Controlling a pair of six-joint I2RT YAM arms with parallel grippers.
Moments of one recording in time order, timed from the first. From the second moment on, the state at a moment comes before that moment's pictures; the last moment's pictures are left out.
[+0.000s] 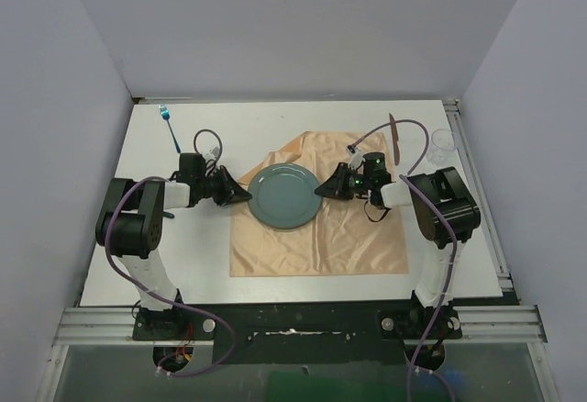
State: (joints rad) left arm -0.12 1.84 0.83 0.18 0.68 -0.67; right arm 0.28 1.95 0.87 0.42 -0.66 0.61
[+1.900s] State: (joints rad) left arm -0.27 1.85 0.90 0.25 0.63 -0.79; right arm 0.25 1.54 0.69 0.20 -0.48 0.57
